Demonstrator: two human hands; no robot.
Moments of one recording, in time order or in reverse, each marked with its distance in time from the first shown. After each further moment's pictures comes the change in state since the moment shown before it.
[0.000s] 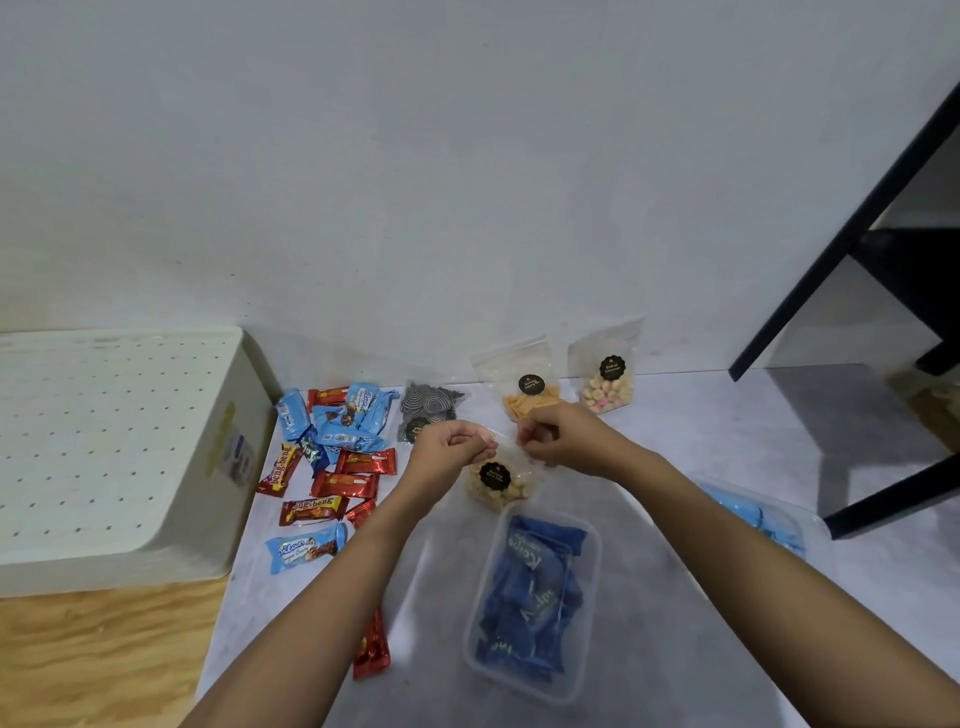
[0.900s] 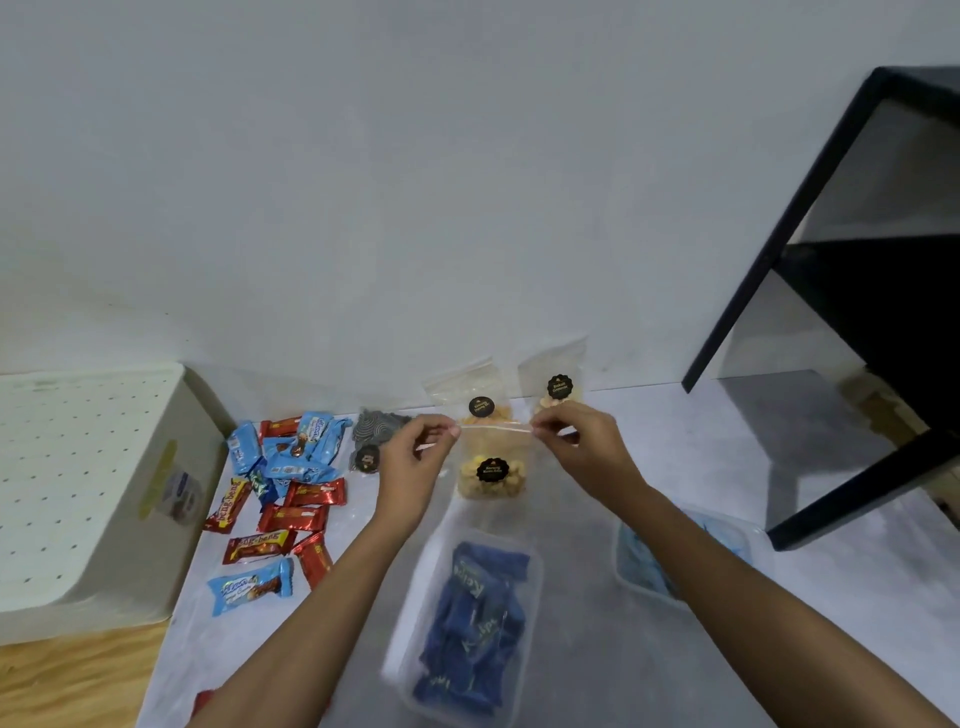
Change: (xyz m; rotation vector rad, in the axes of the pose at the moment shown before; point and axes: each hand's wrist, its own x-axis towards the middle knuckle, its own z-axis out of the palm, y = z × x) left_hand 0.009 0.010 0.050 0.222 0.240 0.419; right_hand -0.030 0.054 -0.045 0.139 0.529 -0.190
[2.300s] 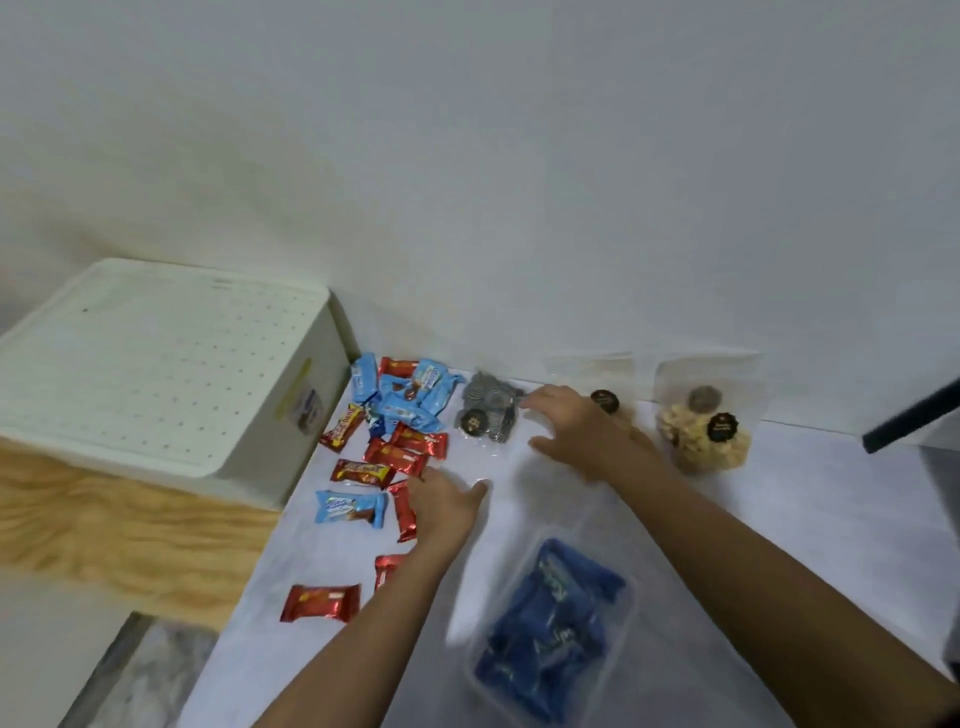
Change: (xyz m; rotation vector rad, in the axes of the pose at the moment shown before) left_hand -0.038 -0.060 -0.058 0.606 0.234 -0.836; right_hand 0.068 -0.005 0.137 -0.447 -0.651 -0.343
